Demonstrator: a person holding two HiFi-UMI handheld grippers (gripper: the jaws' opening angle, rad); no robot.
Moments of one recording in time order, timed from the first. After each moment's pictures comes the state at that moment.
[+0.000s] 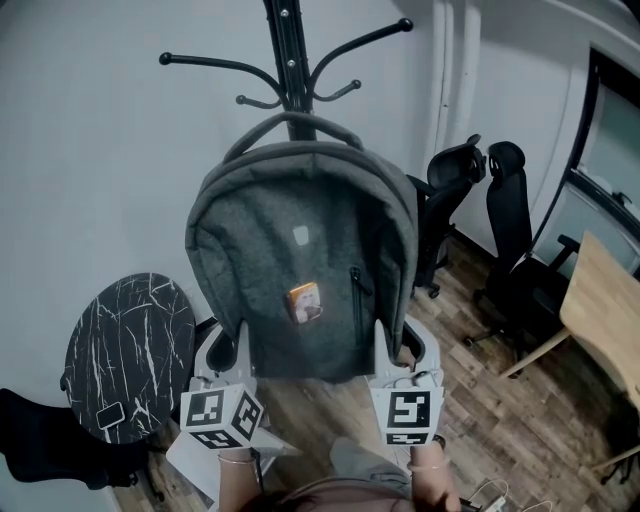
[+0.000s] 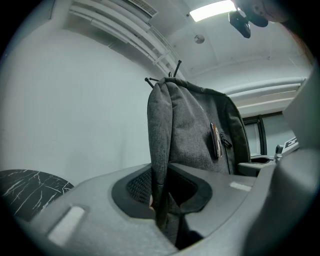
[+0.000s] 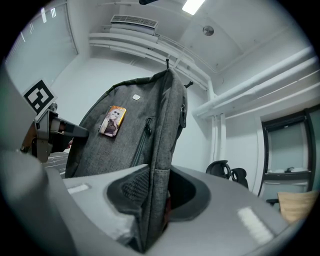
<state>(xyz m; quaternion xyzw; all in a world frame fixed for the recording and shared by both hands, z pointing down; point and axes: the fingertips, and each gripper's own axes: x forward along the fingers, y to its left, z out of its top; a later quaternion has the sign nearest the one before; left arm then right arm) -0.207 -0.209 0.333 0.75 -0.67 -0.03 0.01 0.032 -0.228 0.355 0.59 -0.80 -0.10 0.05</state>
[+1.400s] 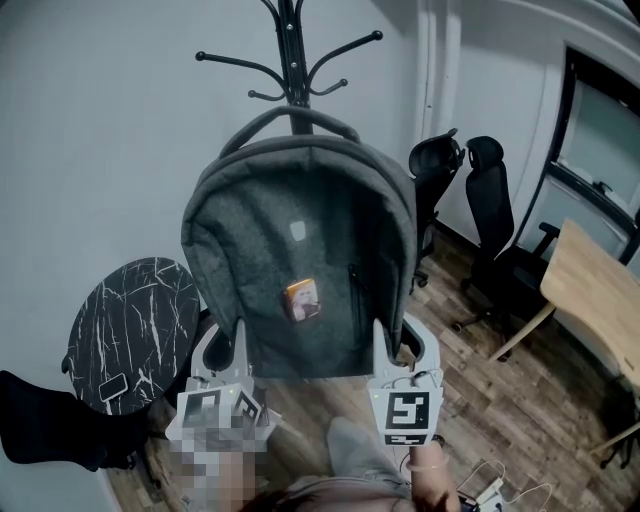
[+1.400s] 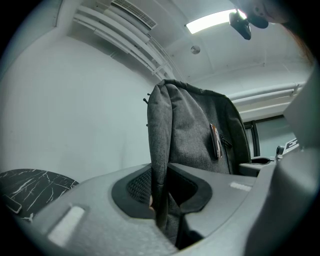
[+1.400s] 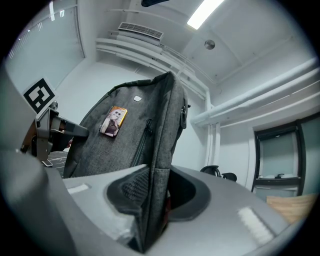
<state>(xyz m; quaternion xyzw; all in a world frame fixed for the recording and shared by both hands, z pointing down) -0.196 -0.065 0.319 0.75 -0.66 -0.05 0.00 0.043 -0.080 0.337 0.60 -0.79 -0.12 0.04</state>
